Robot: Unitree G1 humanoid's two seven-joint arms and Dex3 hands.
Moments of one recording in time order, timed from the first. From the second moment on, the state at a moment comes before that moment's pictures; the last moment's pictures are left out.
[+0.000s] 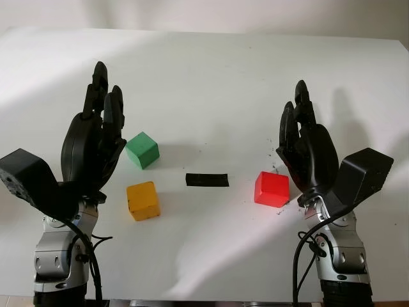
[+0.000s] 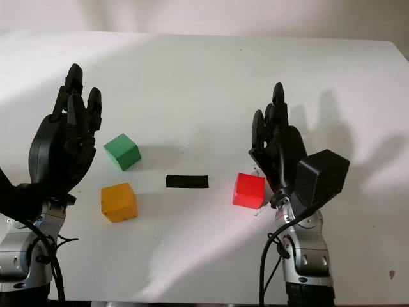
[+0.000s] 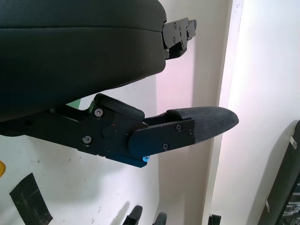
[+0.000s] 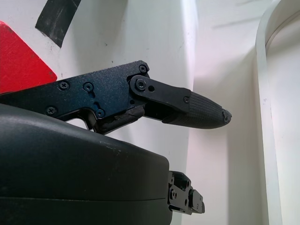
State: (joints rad) left arm -0.19 0.18 0.21 -0.29 -0.33 0.21 -0.18; right arm -0.20 -0.10 -0.09 -0.13 0.13 0.15 0.11
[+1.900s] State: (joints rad) left arm -0.19 0.19 0.21 -0.30 -0.33 0.21 -0.18; right arm -0.81 -0.99 0.17 0.42 -0.44 -1.12 0.61
